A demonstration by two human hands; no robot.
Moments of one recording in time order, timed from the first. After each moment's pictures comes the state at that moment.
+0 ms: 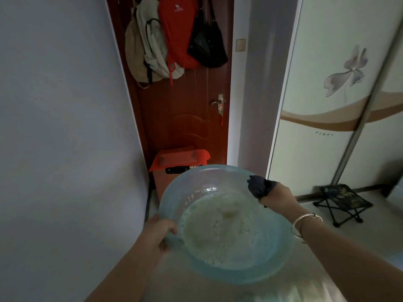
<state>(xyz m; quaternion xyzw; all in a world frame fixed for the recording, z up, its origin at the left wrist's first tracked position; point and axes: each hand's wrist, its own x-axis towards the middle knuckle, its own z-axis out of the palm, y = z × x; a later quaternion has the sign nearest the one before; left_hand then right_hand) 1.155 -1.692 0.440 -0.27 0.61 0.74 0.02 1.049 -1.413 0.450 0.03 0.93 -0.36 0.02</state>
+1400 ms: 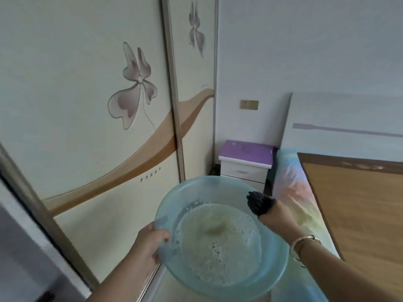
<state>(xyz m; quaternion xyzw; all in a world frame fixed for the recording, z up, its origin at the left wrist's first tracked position) 0.434 -1.074 0.408 0.03 0.65 0.64 0.41 0.637 -0.874 0.430 0.43 0.84 -0.30 -0.16</state>
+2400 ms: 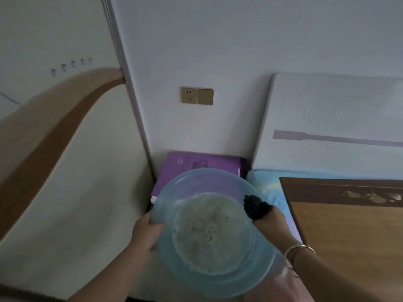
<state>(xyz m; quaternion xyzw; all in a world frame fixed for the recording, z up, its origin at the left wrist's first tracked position) 0.203 -0.237 0.281 0.13 0.74 0.51 0.41 0.460 -0.110 0.304 0.62 0.70 -0.34 -0.13</state>
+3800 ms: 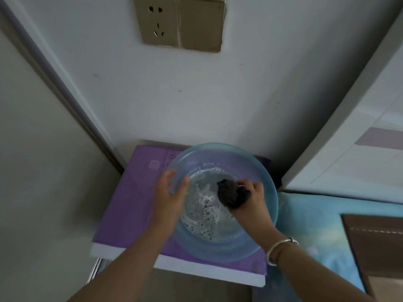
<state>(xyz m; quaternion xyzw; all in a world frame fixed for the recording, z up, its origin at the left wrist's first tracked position) 0.114 0.171 0.067 0.25 0.77 0.50 0.29 0.289 0.240 0.051 0.55 0.75 -0.31 -0.19</state>
